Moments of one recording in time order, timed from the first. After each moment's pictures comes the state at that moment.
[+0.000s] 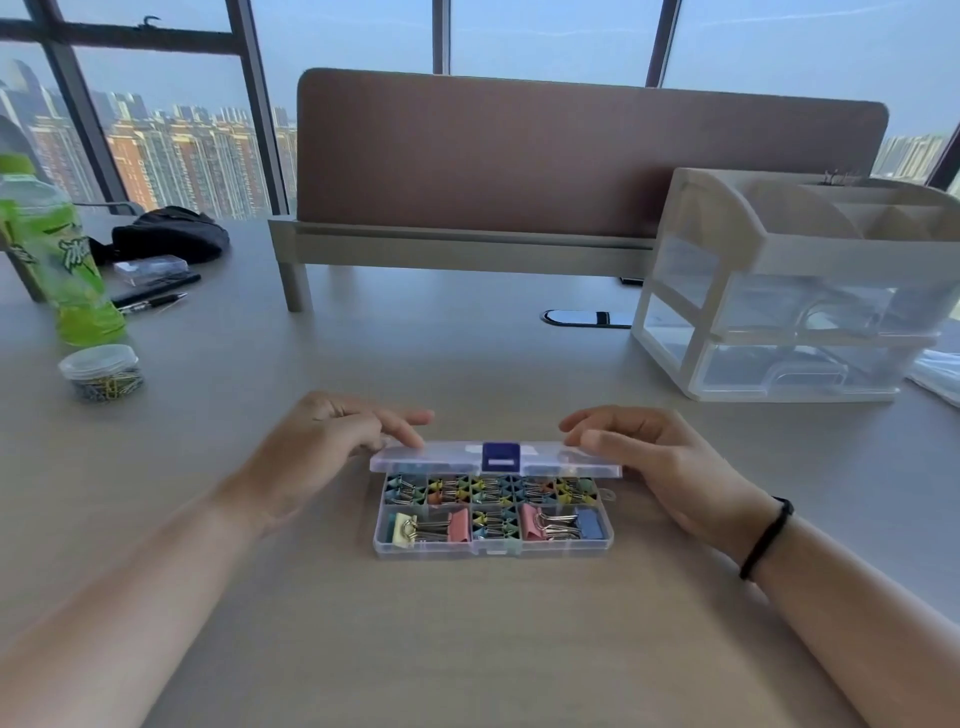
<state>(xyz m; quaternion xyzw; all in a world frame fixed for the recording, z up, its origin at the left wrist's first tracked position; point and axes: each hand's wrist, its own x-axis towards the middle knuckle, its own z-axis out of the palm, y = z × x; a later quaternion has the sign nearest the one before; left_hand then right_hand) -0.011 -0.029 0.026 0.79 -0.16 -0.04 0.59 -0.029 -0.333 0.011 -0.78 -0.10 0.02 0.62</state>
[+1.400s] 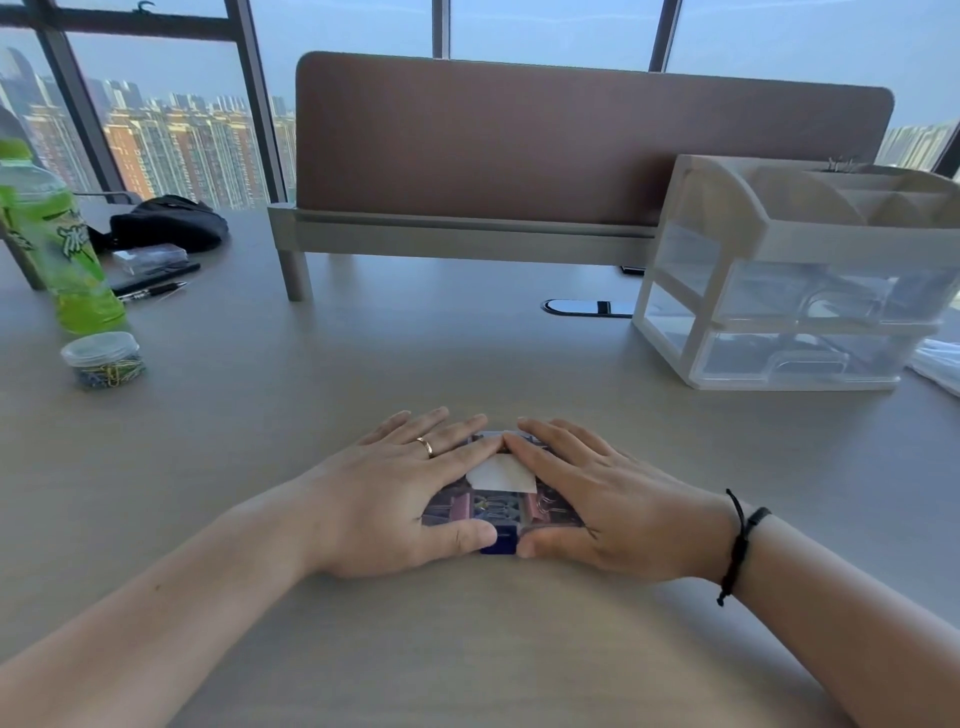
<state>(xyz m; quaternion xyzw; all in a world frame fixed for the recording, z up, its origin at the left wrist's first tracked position) -0.029 -0.055 0.015 0.93 -0.35 -0.06 0.01 -0.056 -0.297 0.018 -0.96 -0.25 0.07 0.04</state>
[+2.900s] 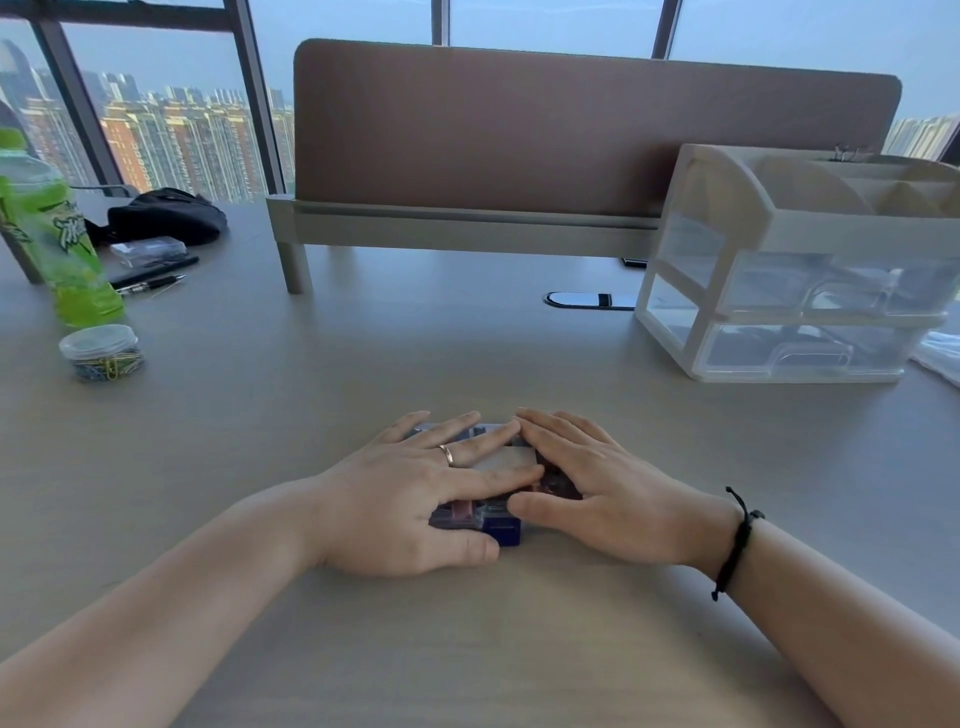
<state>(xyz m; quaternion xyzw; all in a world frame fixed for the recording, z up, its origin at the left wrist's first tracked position) -0.033 -0.060 0.016 0.90 -0.42 -0.09 0.04 -0.055 -0.287 0.015 -0.96 -0.19 0.06 0.18</state>
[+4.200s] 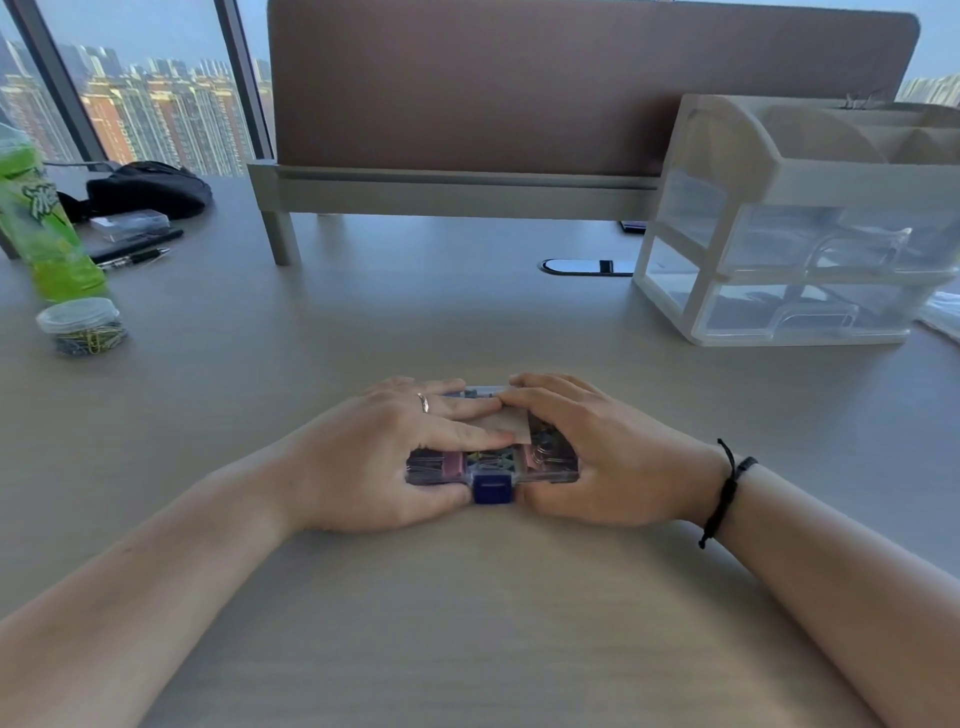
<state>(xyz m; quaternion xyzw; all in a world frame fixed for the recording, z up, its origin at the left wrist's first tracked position) -0.021 -0.051 0.003 0.87 -0.45 0.05 0.18 -0.049 -0.295 0.010 -0.95 -0.27 -0.02 0.15</state>
